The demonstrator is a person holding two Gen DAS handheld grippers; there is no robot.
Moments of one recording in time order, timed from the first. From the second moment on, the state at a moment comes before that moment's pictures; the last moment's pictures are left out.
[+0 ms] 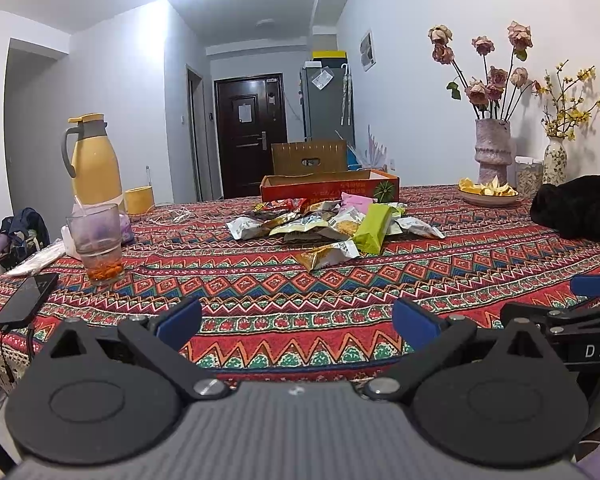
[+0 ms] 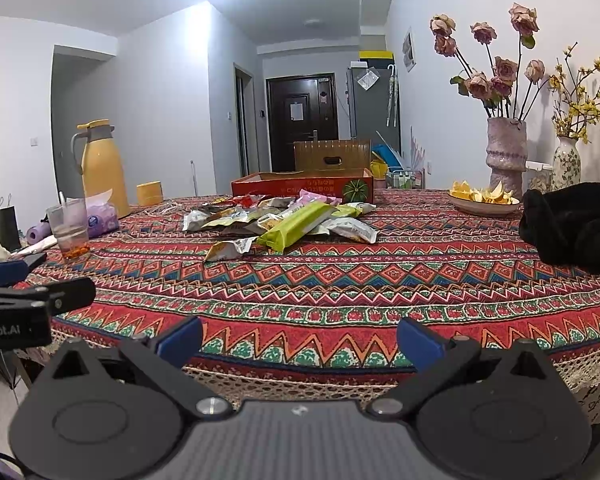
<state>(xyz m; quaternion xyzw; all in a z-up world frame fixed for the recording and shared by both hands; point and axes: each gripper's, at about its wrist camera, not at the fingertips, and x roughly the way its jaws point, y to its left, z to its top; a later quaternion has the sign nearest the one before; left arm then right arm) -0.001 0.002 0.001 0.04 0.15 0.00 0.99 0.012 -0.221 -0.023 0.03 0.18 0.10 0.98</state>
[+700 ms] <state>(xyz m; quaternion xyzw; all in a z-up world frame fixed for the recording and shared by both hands) -0.001 0.002 0.003 0.04 0.15 0.00 0.99 0.012 -0.222 -0.025 0.03 0.19 0.10 0.98</state>
